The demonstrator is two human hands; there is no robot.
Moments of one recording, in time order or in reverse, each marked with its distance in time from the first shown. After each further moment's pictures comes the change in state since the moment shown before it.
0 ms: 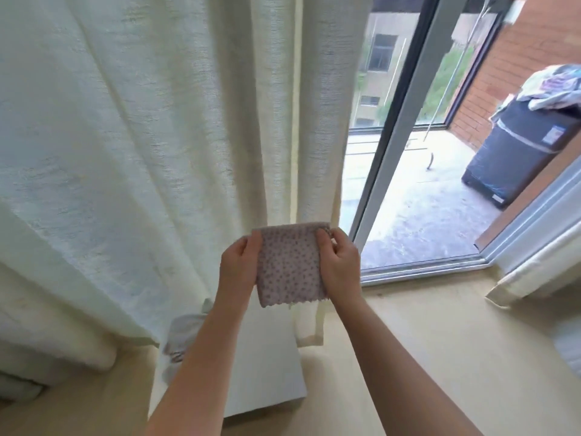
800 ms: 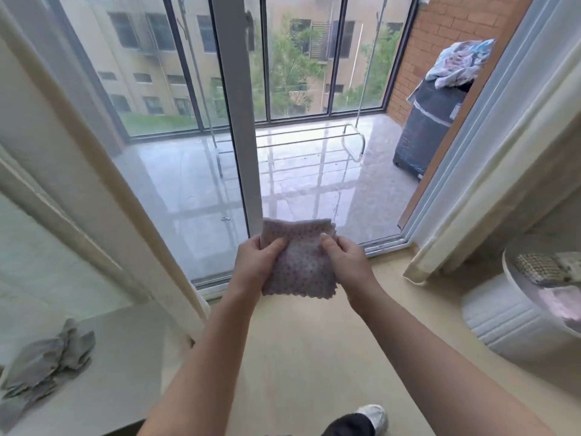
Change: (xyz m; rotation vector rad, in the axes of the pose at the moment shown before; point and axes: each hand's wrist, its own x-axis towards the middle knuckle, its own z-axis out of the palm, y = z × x) left_hand -0.121 0.016 0.423 -0.109 -0.304 -0.119; right_hand 0.110 0.122 -0.412 0.097 -0.078 0.362
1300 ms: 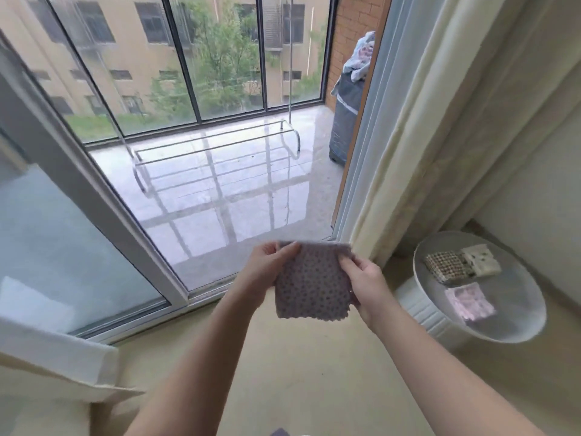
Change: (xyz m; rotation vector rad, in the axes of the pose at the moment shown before) left_hand 0.064 0.007 0.377 0.159 -0.368 -0.091; right_hand 0.123 0.005 -0.363 0.239 0.134 0.176
